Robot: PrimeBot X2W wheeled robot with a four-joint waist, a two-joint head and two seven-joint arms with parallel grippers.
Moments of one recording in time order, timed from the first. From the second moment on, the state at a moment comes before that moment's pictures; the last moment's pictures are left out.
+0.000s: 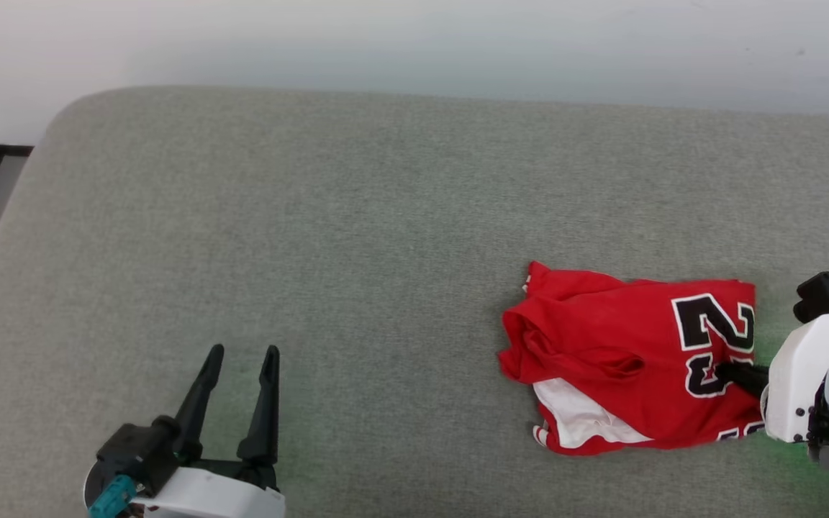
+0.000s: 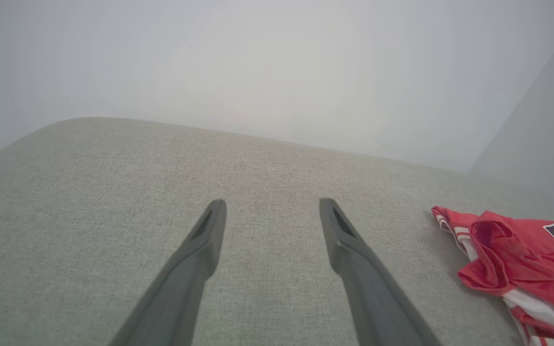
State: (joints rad) left arm -0.04 0.14 -0.07 0.11 -0.33 -0.13 -0.26; right arm -0.46 -0.54 0.40 0.48 0.84 0.13 0.61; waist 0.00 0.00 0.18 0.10
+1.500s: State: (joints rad) left arm -0.41 0.44 -0.26 0.01 -0.30 -0.13 -0.26; right arm -0.90 -0.52 0.14 1.00 0.76 0.13 -0.13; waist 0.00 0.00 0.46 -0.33
